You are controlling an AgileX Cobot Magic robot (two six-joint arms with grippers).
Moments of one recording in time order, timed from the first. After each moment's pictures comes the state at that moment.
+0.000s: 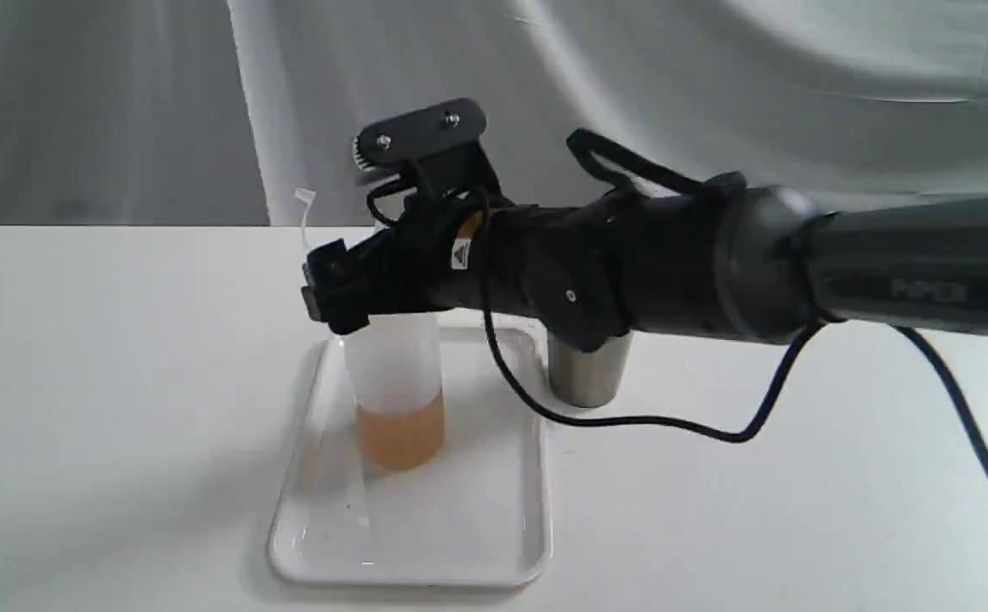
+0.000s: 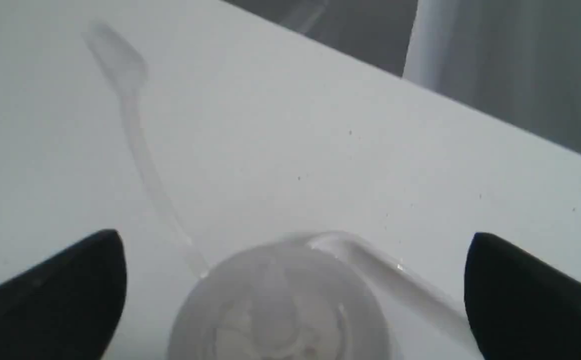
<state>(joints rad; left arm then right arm) -0.07 0.00 0.00 0.04 0.29 0.06 0.52 2.02 -1.44 -0.03 -0.04 0.05</state>
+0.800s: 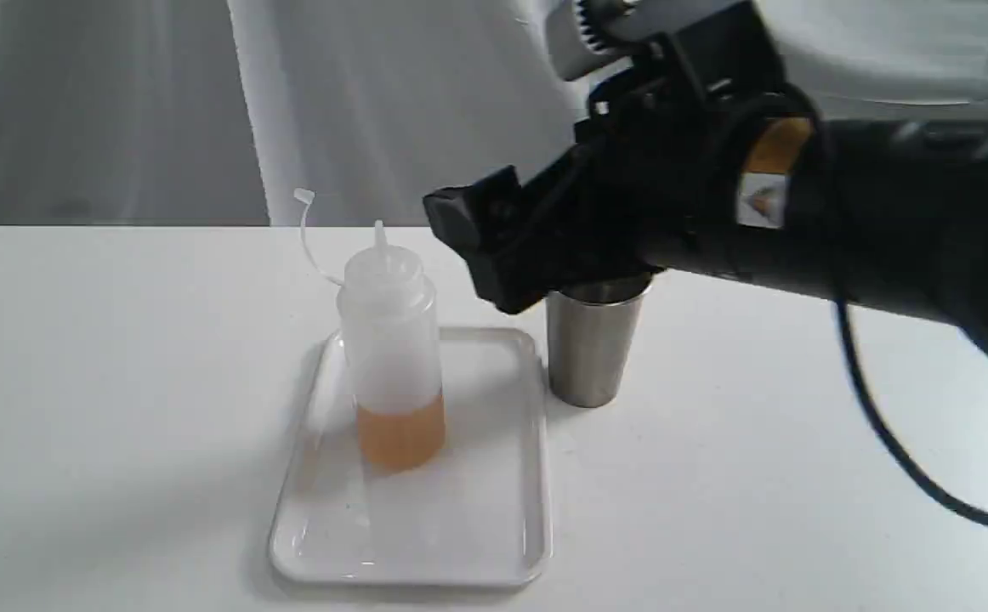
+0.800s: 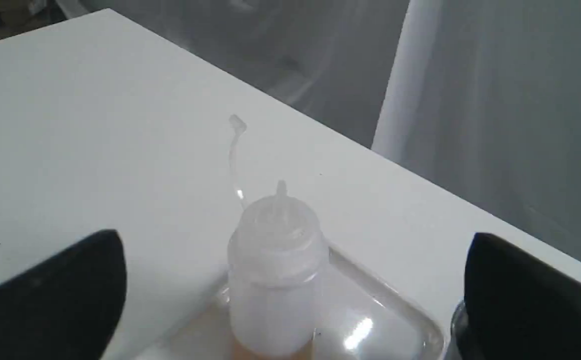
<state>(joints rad) -0.07 0.00 0.00 0.04 0.29 0.06 0.52 1.39 -0.99 -0.12 0.04 0.05</state>
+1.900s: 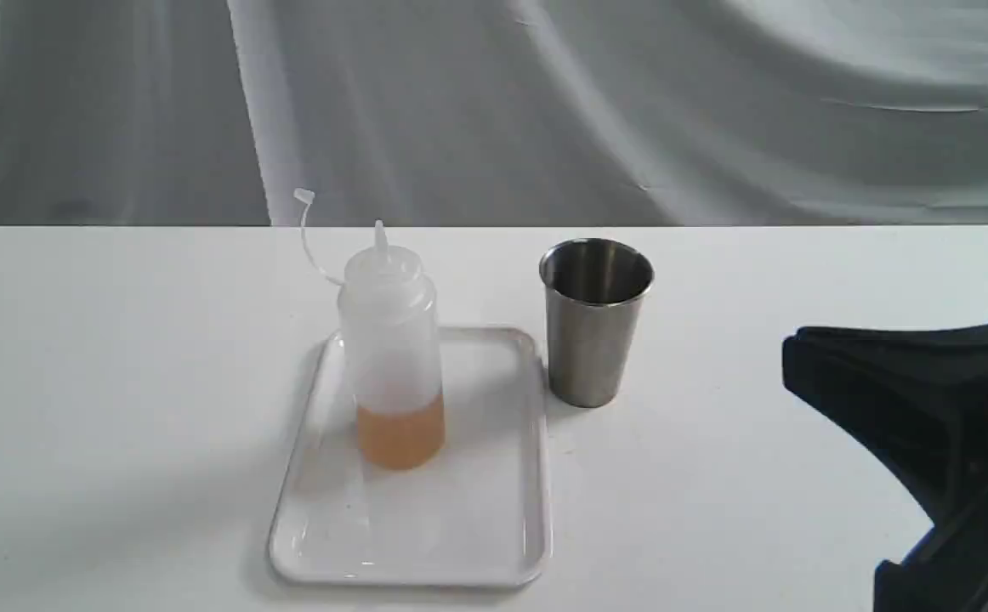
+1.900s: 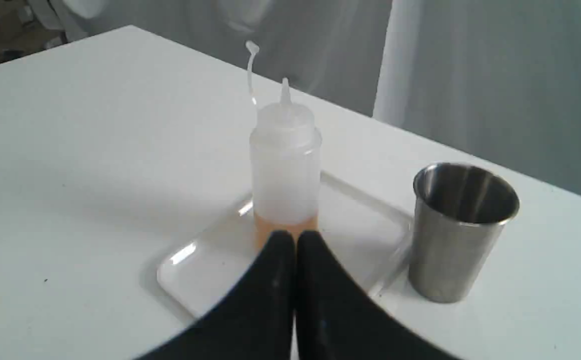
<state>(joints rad) -0.07 0.00 0.00 0.04 0.29 0.06 0.52 0.76 -0.53 -0.06 0.15 0.05</state>
